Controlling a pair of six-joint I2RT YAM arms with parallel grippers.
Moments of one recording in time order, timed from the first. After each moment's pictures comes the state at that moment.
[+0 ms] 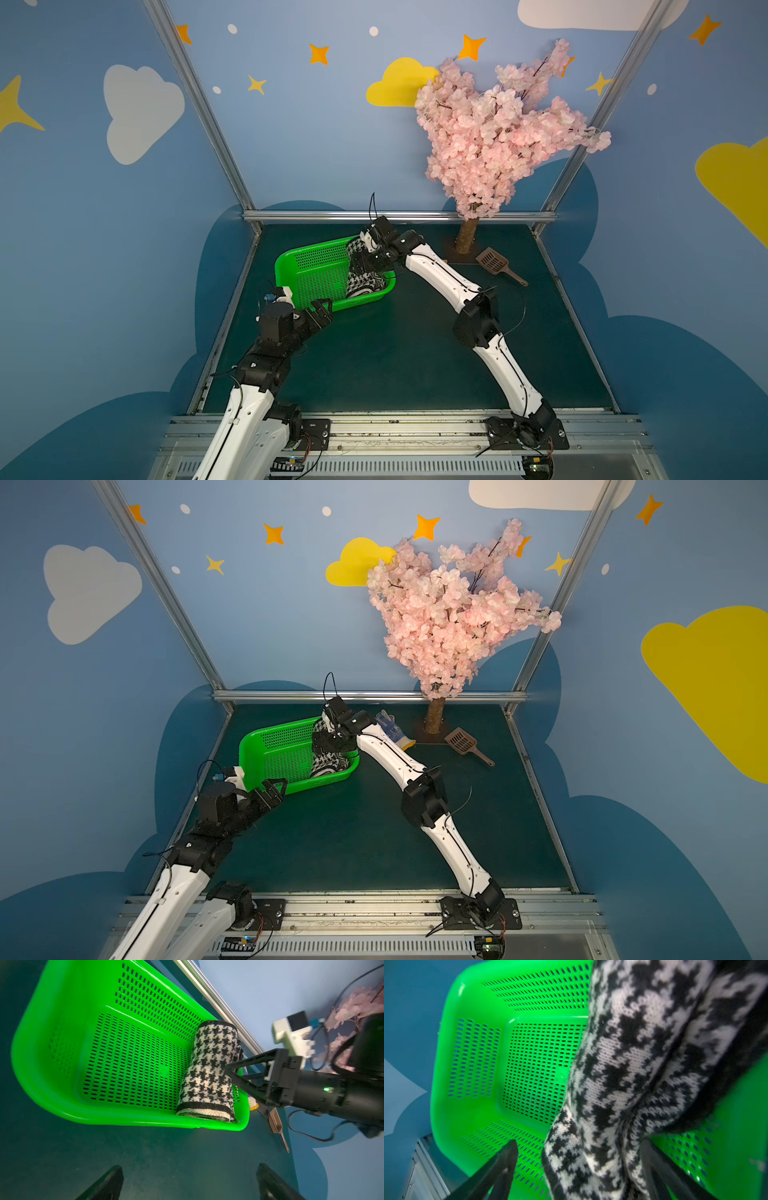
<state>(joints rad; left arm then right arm) -0.13 0.65 0.55 -0.43 0.09 -0.75 0.80 2.50 2.59 -0.98 -0.20 0.42</state>
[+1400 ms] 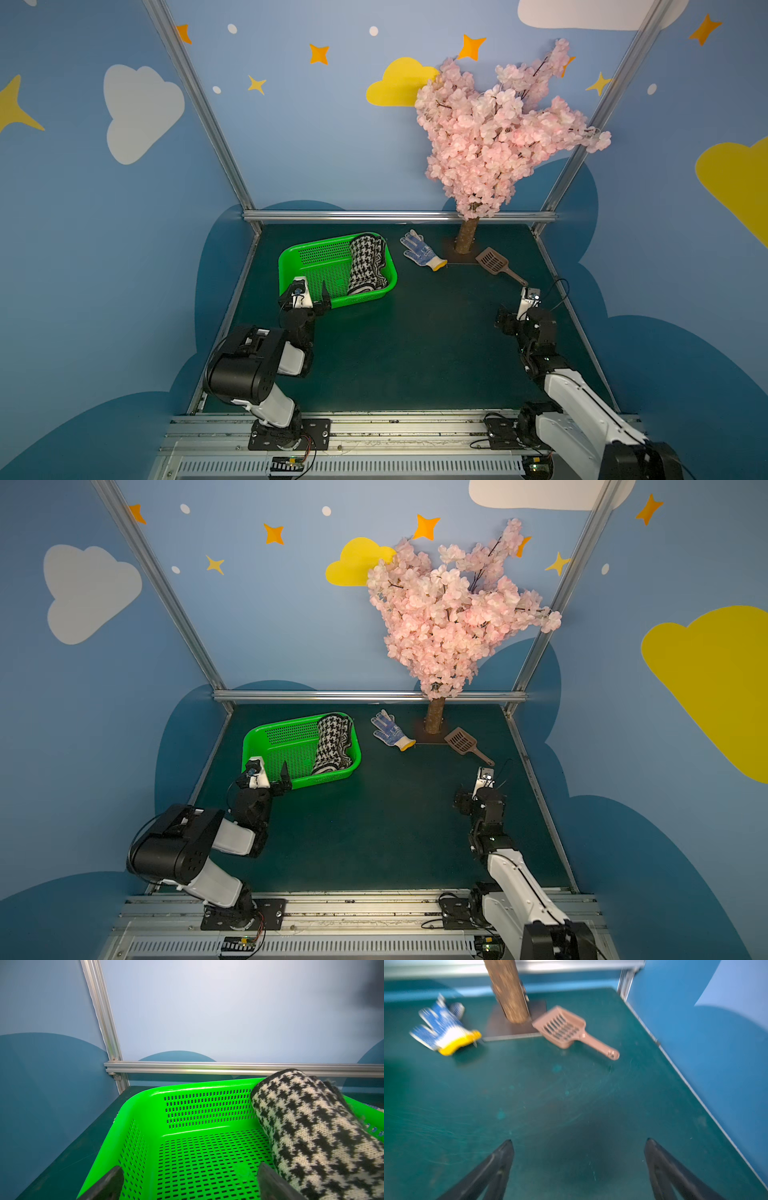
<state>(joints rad) -0.12 1.60 0.23 1.33 -0.25 0.00 0.10 1.01 0.29 0.19 0.22 0.07</state>
